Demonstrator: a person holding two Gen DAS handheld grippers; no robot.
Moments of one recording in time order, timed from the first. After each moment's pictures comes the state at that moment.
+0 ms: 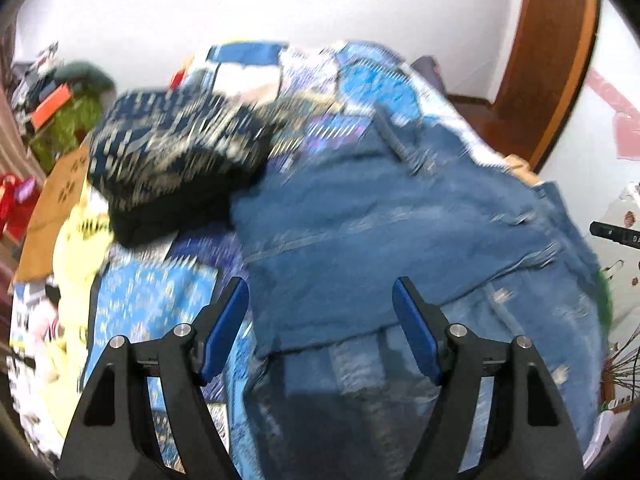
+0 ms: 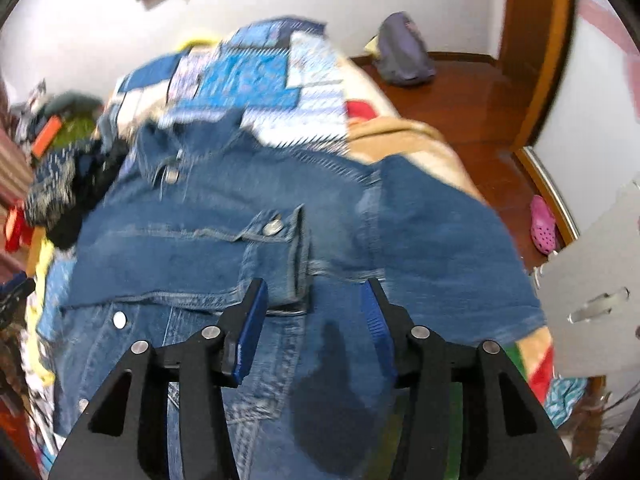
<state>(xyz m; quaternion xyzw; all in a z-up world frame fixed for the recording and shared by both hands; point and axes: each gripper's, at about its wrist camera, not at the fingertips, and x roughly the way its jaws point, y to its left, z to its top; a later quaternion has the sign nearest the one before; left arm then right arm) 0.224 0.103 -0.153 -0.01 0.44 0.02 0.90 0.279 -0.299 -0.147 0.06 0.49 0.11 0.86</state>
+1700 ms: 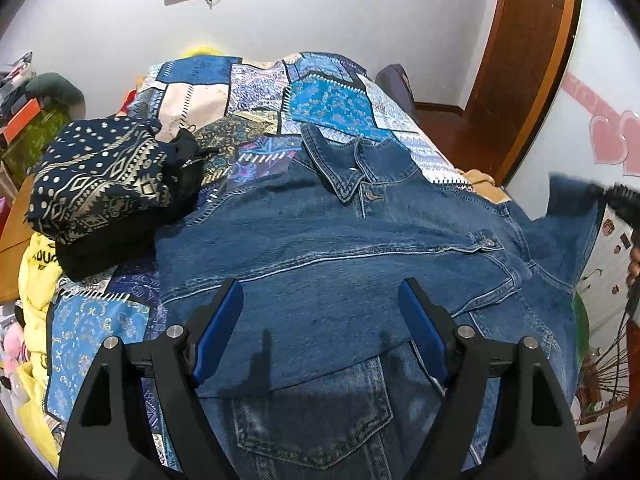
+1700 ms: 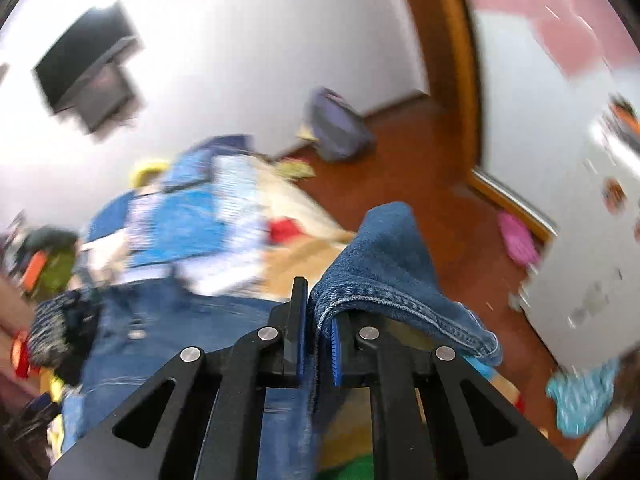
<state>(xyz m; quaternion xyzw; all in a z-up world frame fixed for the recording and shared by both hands) 0.260 0.047 -0.155 -0.03 0.43 -0.02 0.90 0.308 -0.370 -0.093 0.17 0.36 0.04 0.92</state>
